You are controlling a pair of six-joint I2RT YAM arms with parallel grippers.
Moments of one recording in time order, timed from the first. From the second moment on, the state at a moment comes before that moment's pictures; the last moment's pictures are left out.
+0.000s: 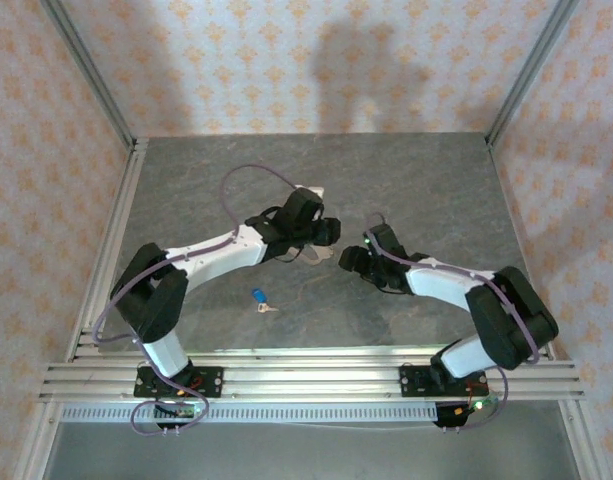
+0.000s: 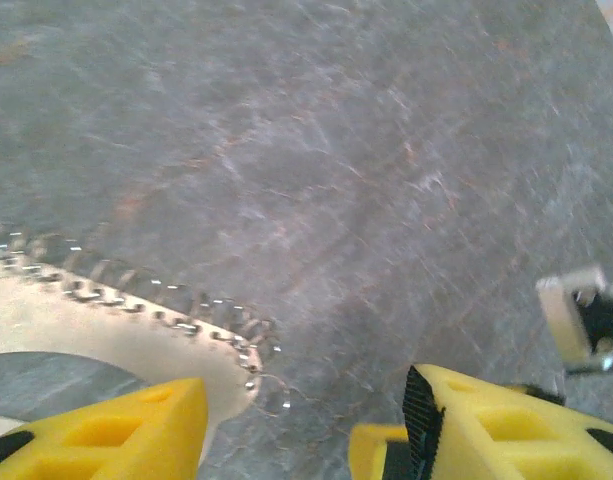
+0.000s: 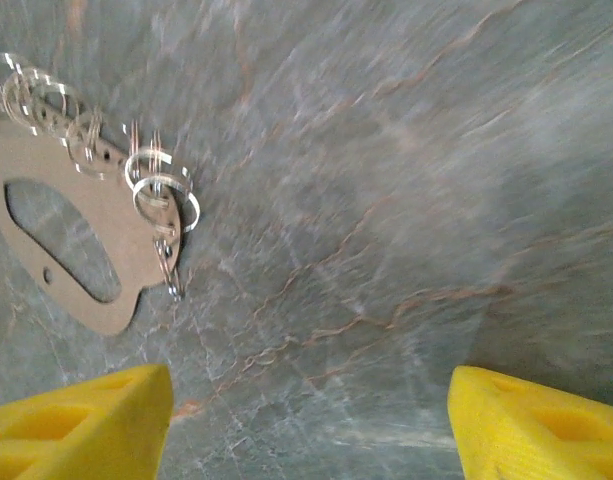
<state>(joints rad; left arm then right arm) -0.69 1.71 1.19 -0.22 -0.03 -0.59 0.55 1.48 0.63 -0.09 -0.09 0.88</state>
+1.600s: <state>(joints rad) -0.54 1.59 1.05 -0.19 -0.02 -0.63 0.63 1.69 0.85 -0.08 -0.07 0.93</state>
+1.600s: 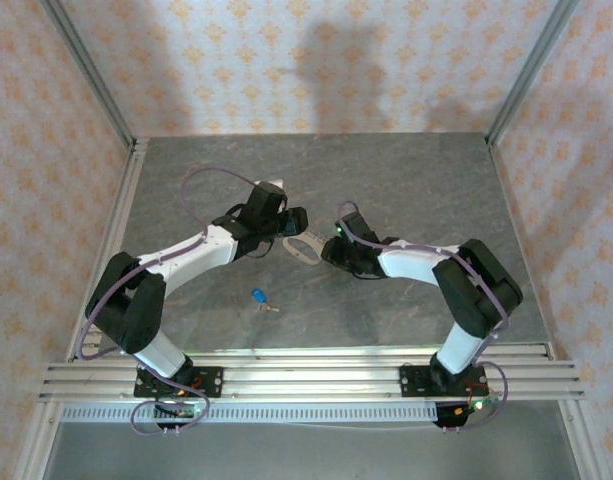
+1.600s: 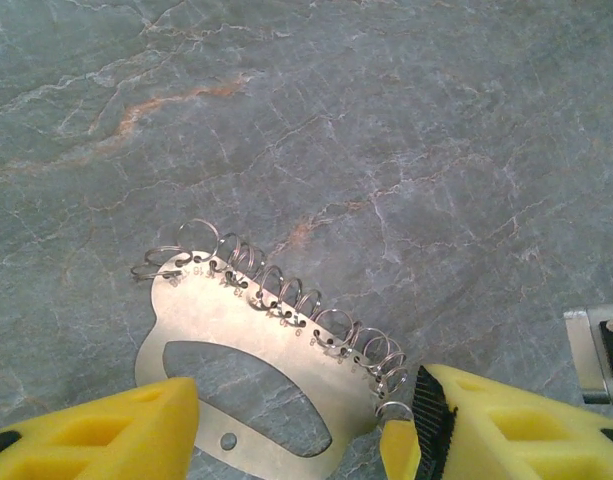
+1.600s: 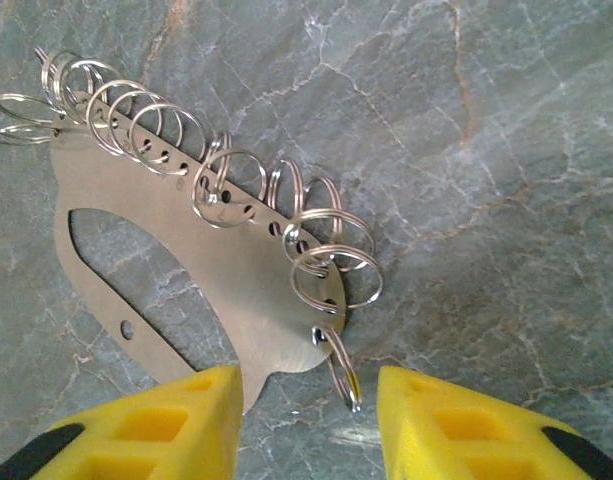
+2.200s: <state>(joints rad) -0.54 1.59 1.04 -0.18 0.00 -0.63 0.63 1.74 0.87 -0.07 -0.07 0.93</state>
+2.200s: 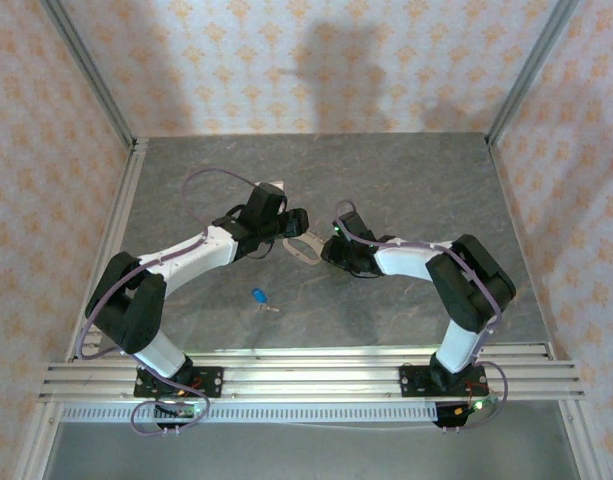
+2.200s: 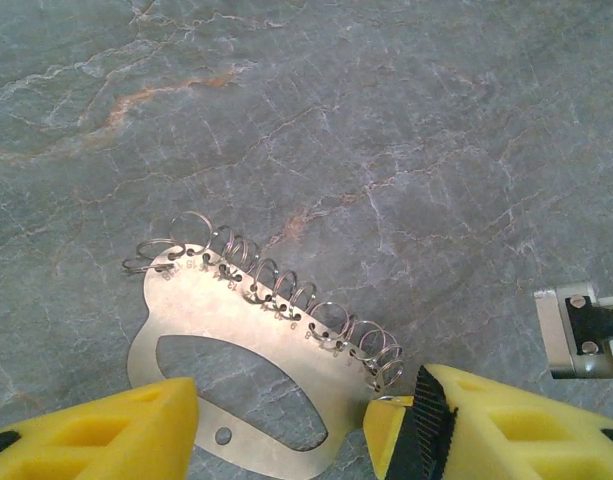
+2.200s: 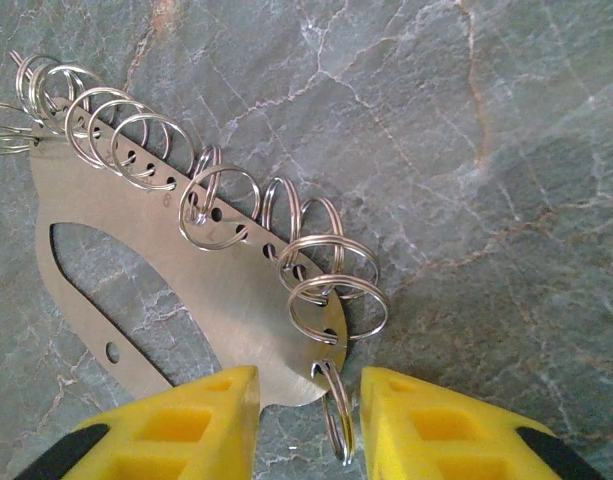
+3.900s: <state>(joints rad) -0.53 1.40 1.13 -0.32 -0.02 -0.63 0.40 1.18 1.08 -0.20 -0.48 0.47</state>
